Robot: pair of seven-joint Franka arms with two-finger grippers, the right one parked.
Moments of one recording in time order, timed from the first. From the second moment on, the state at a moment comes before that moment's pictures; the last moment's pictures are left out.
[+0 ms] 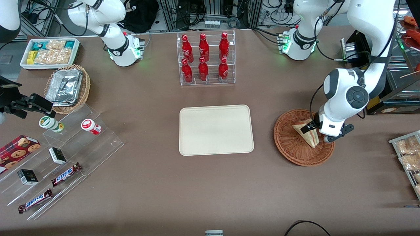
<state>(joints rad) 0.02 0.22 -0.13 -2.22 0.02 2.39 -0.61</state>
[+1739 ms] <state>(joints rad) -0.27 0.26 -0.15 -1.74 0.02 1.83 -0.65</state>
